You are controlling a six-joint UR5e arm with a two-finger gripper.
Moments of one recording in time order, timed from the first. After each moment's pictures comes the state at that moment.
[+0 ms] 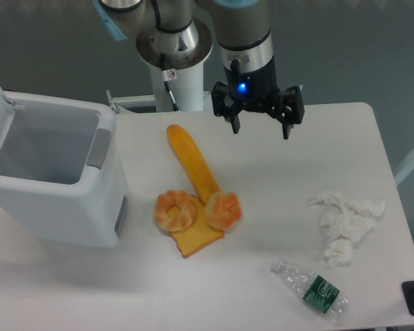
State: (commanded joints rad) arm 2.52 -1.63 -1.56 -1.22 1.68 0.86
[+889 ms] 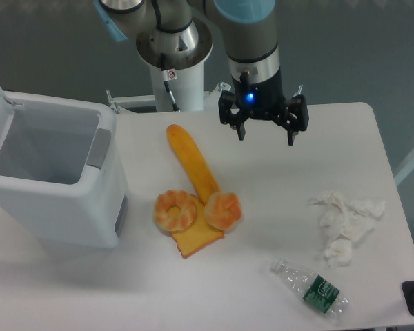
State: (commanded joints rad) arm 2.53 -1.66 -1.64 -1.17 1.66 0.85
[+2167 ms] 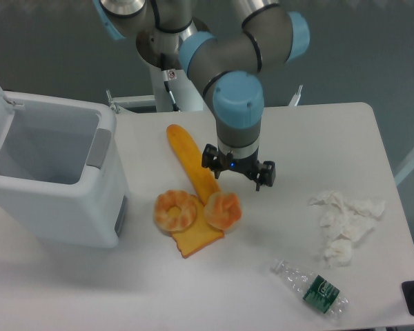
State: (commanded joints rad) arm 2.47 -1.88 -1.70 -1.14 1.59 0.83
